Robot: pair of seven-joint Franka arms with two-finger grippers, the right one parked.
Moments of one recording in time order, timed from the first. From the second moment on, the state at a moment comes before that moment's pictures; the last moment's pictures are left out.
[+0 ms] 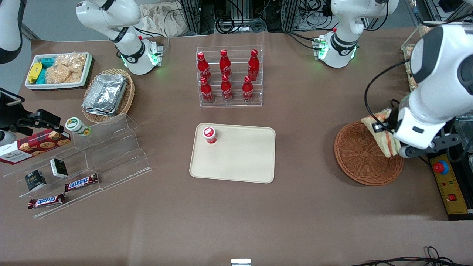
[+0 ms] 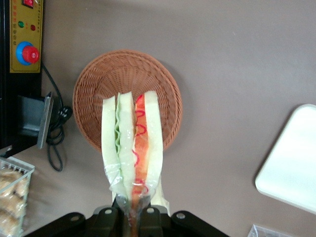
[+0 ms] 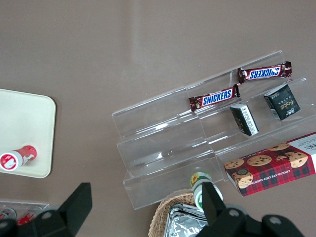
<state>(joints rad) -0.09 0.21 -0.16 -1.41 0.15 1.49 -0.46</state>
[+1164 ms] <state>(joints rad) -0.42 0.47 -0.19 -1.34 0.04 1.77 -0.97</state>
